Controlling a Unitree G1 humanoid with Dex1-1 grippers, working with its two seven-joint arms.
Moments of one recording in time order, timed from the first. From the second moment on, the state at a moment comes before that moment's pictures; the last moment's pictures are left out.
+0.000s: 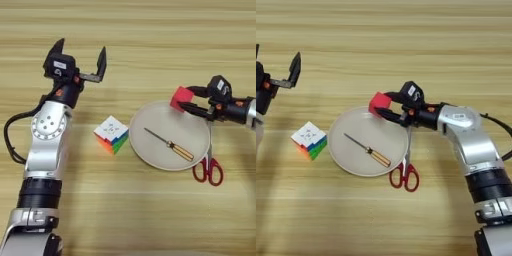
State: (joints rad) left arm -0.32 0.16 0.07 0.11 -0.11 -0.18 -0.23; right arm -0.42 -0.47 0.09 0.14 0.21 0.19 0.93
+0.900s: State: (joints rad) left arm -0.24 0.23 -0.05 -0.01 -0.28 -0.22 -0.66; right arm -0.42 -0.61 0.07 -0.02 0.32 0.23 1.15
